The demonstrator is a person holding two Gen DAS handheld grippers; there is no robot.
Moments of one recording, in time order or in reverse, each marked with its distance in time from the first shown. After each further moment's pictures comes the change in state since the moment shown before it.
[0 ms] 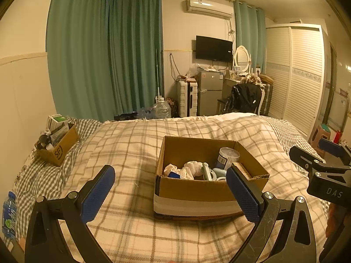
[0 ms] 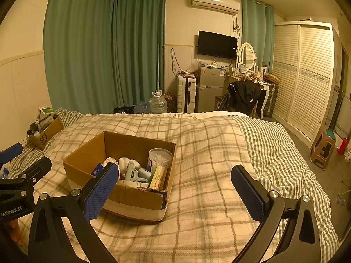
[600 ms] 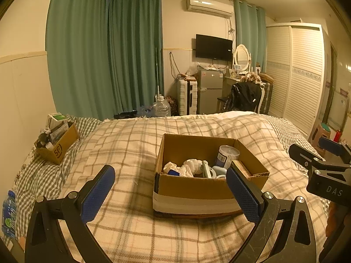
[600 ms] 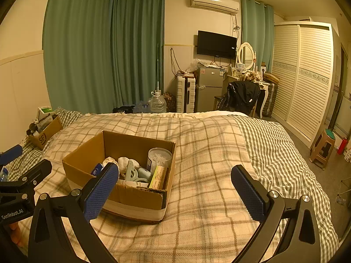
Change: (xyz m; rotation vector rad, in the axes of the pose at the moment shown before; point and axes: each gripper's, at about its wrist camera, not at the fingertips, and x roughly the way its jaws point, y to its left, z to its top) left arm 0.000 -0.001 -0.003 0.001 0.012 -0.004; right arm 0.000 0.001 0.000 0.000 0.000 -0.003
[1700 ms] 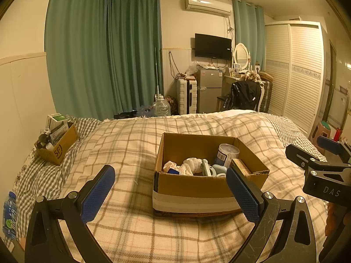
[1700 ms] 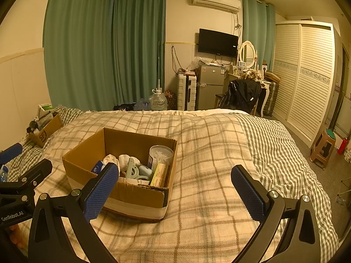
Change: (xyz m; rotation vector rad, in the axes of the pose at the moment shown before) left arm -0.001 -0.003 0.000 0.012 0.000 0.003; right arm 0.002 0.005 -0.004 -0.003 0.015 0.002
